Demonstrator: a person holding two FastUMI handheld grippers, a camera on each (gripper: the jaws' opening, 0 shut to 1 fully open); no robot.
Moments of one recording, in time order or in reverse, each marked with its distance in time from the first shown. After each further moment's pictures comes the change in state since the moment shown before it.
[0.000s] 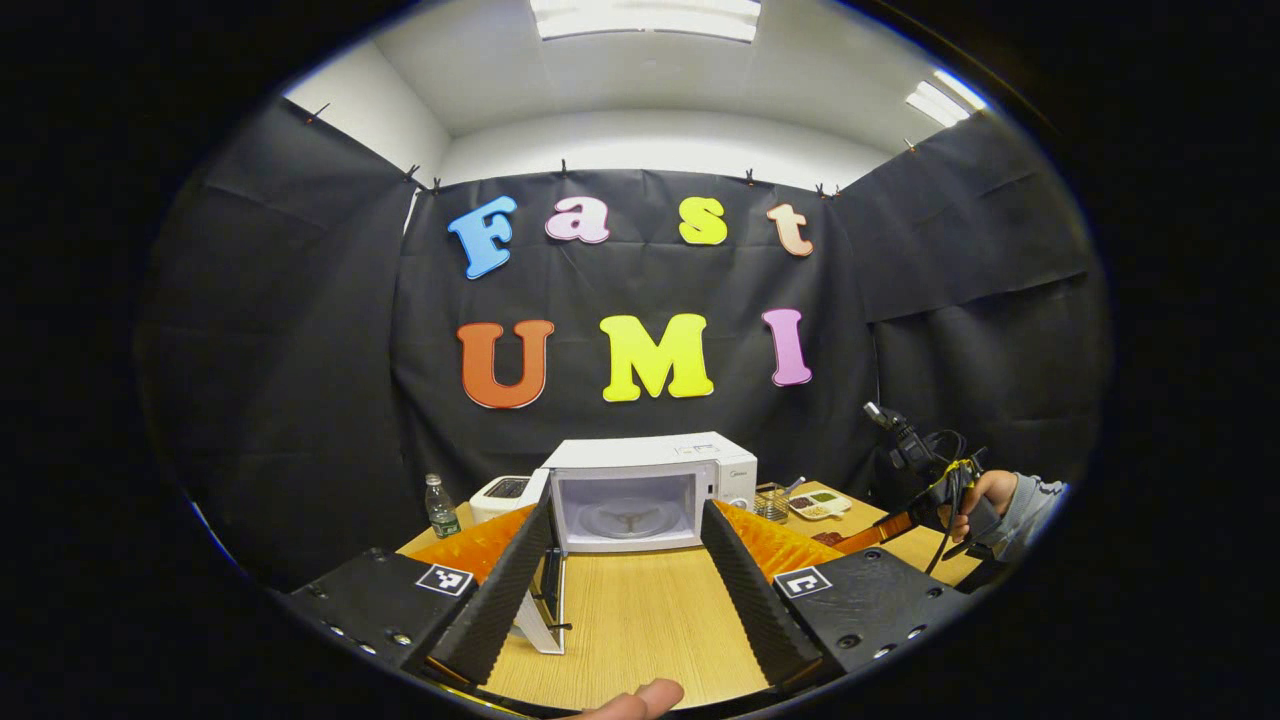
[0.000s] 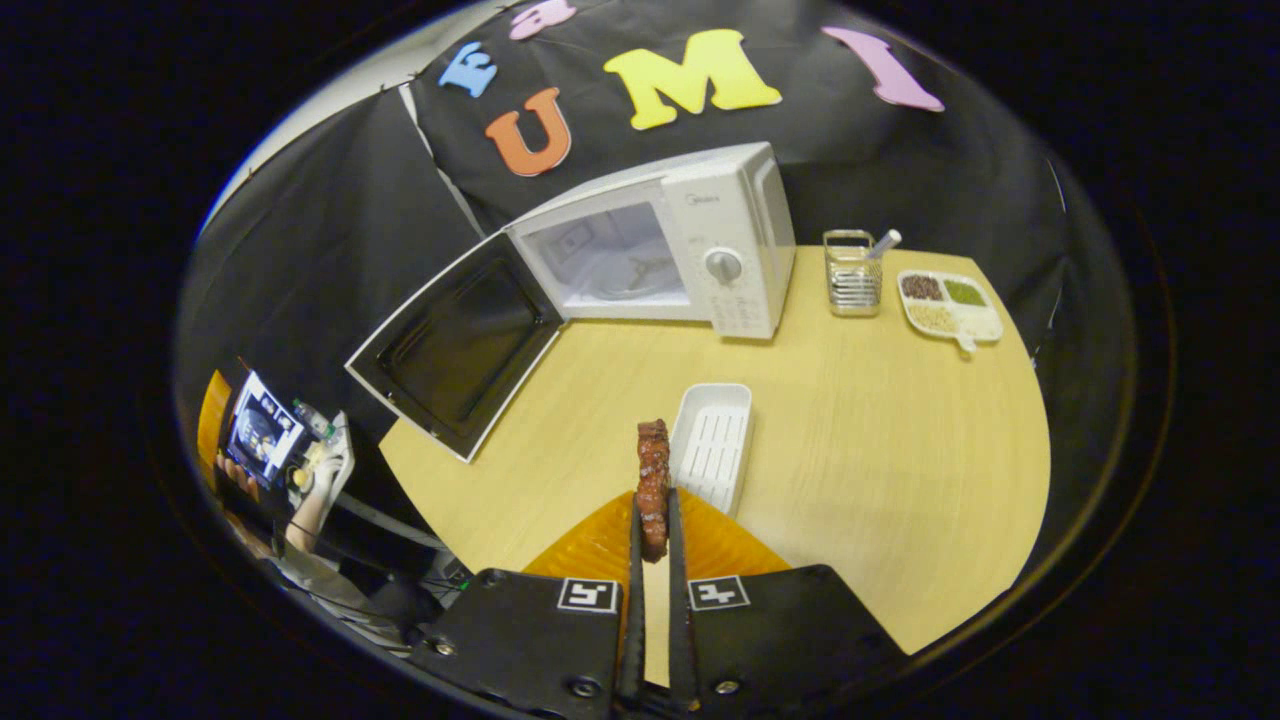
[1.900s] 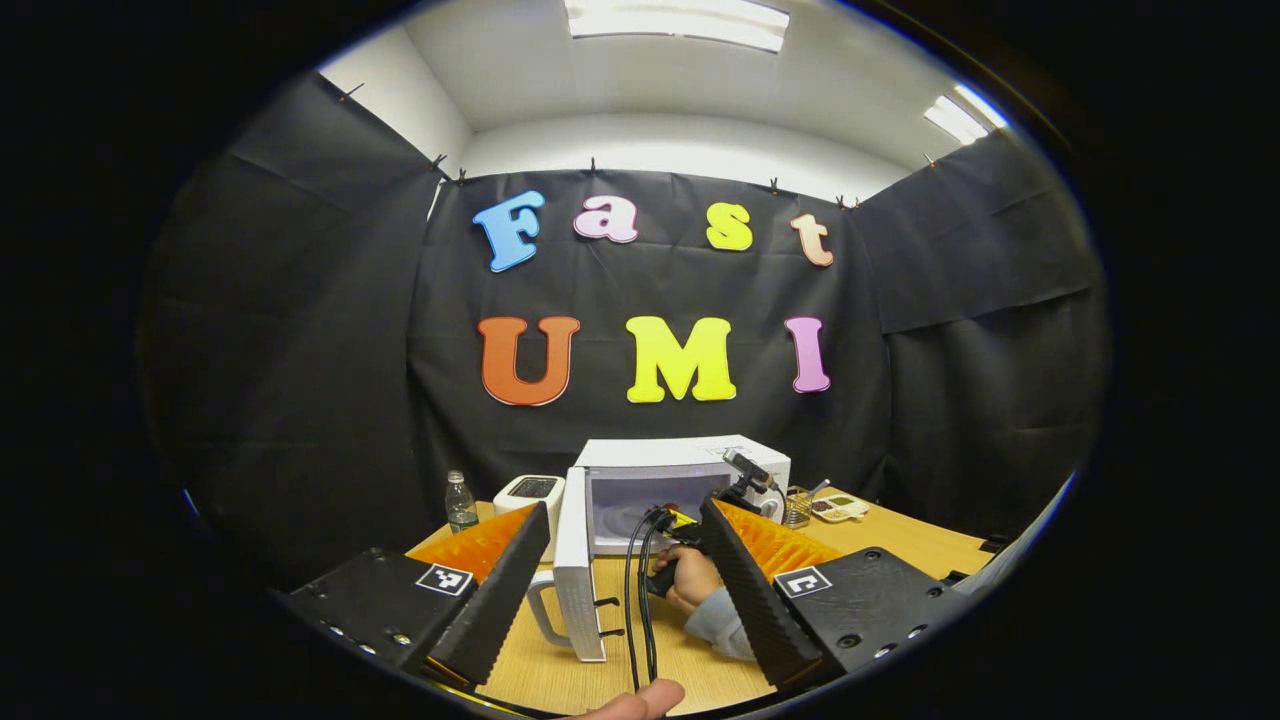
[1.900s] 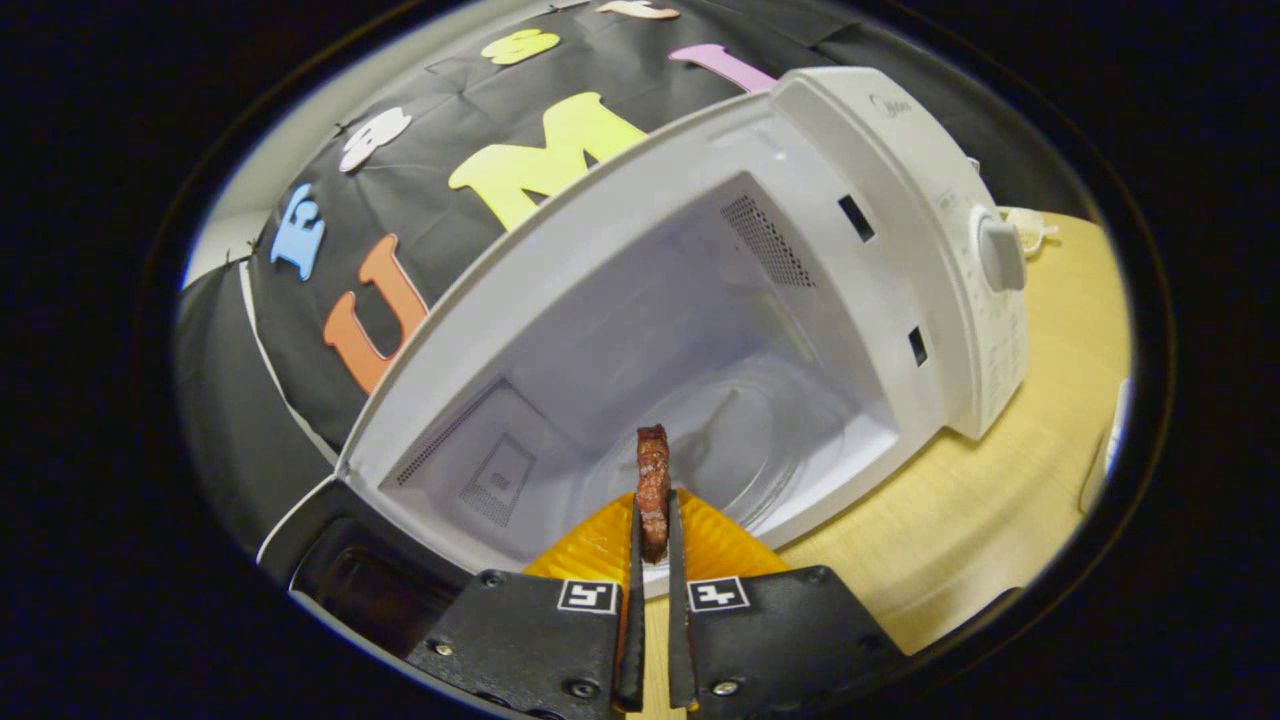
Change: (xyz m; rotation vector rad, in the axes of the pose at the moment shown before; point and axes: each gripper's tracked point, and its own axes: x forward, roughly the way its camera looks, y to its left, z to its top) left arm 0.009 0.072 -0.012 -0.041 -0.017 0.012; right arm 0.350 0.046 0.215 0.651 -0.641 -0.254
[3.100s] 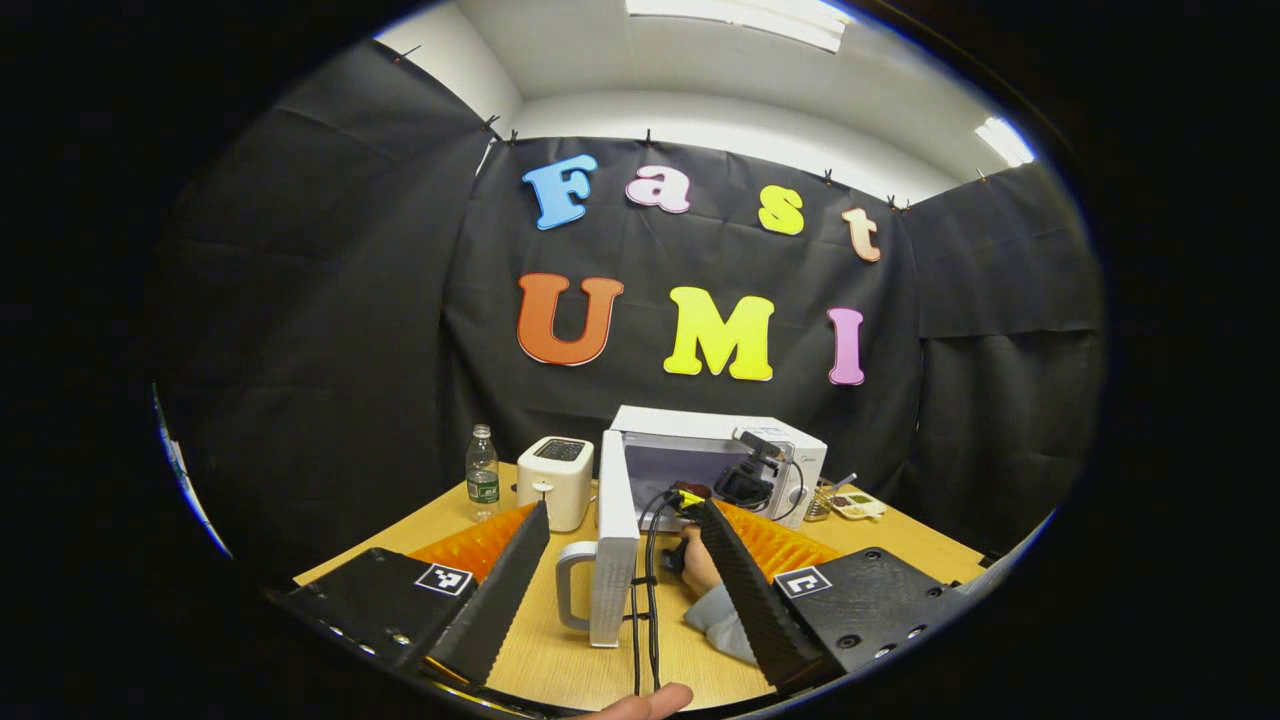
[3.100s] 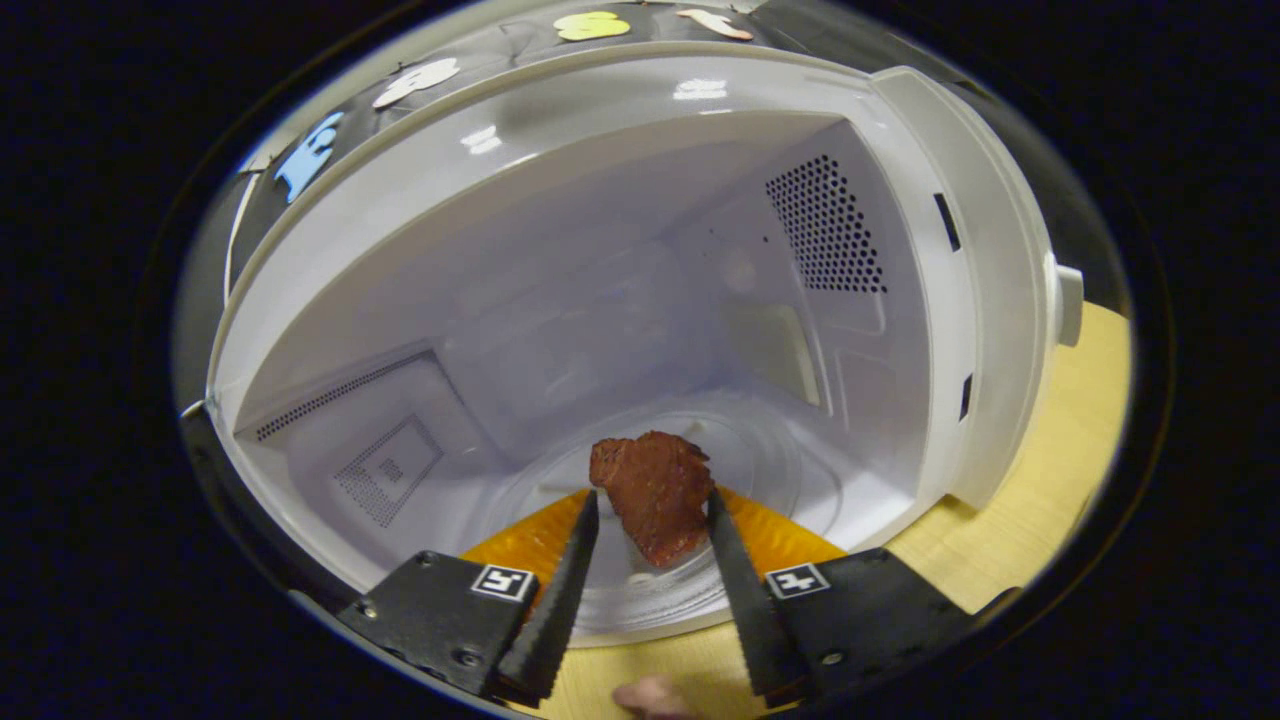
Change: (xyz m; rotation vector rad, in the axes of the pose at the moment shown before) left arm 0.006 0.047 -0.045 -0.109 0.098 0.096; right arm 0.044 -0.027 0.013 -0.308 -0.097 -0.152
